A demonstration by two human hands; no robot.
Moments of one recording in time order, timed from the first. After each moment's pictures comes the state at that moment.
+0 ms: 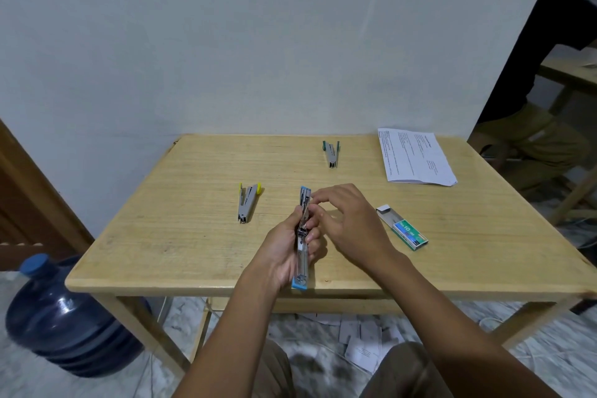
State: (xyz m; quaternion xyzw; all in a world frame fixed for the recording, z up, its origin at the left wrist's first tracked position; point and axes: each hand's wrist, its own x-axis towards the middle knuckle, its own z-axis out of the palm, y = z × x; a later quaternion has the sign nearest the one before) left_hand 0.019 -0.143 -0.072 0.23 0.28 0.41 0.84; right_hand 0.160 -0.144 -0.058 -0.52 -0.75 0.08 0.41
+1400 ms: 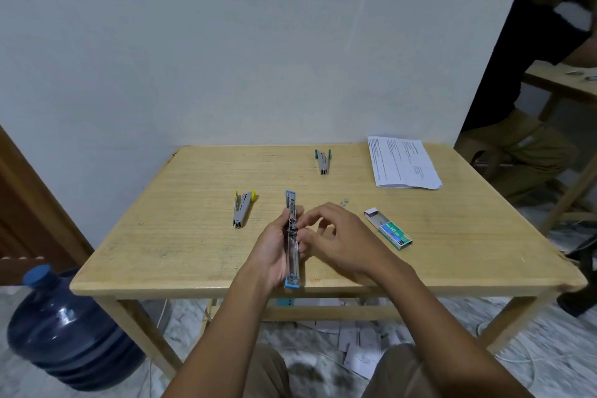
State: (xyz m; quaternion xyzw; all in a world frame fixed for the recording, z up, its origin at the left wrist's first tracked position) left_hand 0.018 -0.144 -0.073 0.17 0.28 0.46 0.82; right_hand 0.167 -0.178 -0.036 -0.53 -0.74 0.26 0.32
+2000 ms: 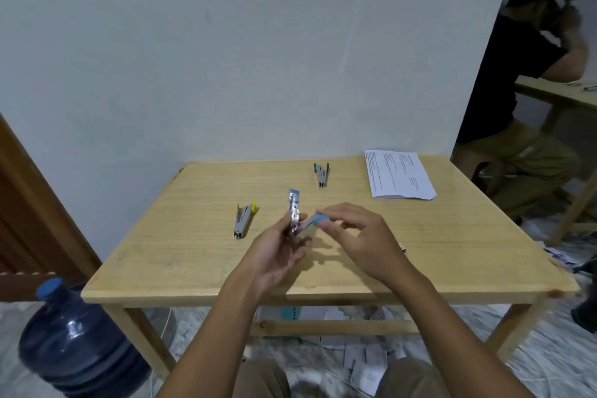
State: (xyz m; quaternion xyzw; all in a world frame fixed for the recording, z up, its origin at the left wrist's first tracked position) left_hand 0.017 -0.167 -0.035 0.29 0.35 0.46 0.76; right_hand 0.194 -0.199 -0.017 -0.43 -0.72 0.25 0.49
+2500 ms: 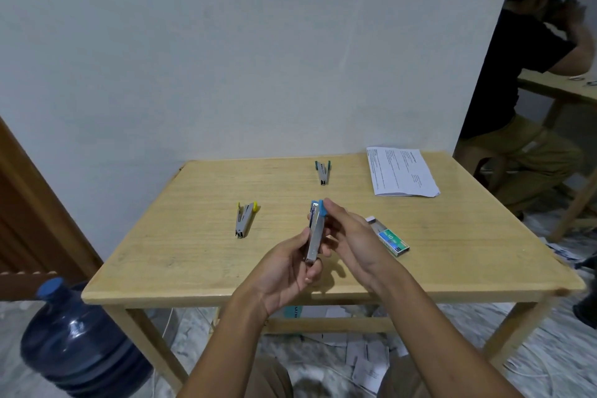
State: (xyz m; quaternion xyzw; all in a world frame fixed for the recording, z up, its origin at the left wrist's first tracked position) left_hand 0.022 -0.194 -0.042 0.37 0.28 0.39 0.80; right_hand 0.168 -0.189 -0.020 -0.38 -0.41 0.63 0.54
